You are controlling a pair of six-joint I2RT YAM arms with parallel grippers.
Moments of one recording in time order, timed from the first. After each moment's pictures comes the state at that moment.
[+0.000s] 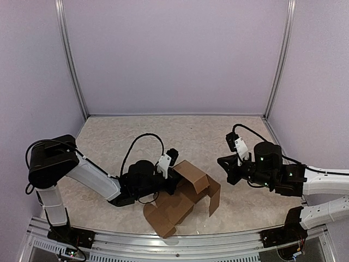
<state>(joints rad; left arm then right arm) -1.08 1.88 0.71 0.95 -0.10 -0.21 0.97 1.00 0.54 0.09 0.21 0.18</state>
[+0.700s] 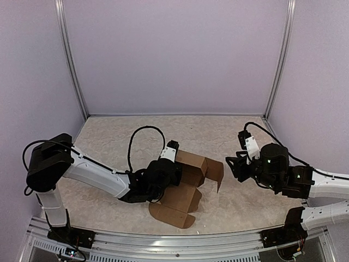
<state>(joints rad) -1.17 1.87 0.93 0.53 -0.73 -0.27 0.97 0.88 0.52 -0.01 0.44 0.18</state>
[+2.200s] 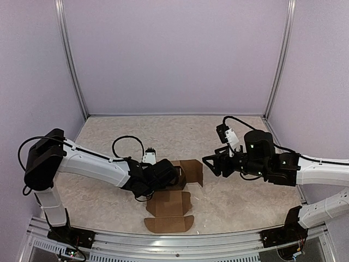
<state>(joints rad) -1.13 1.85 1.07 -0.35 -0.74 -1.01 0.95 1.13 0.70 0.02 0.13 0.24</state>
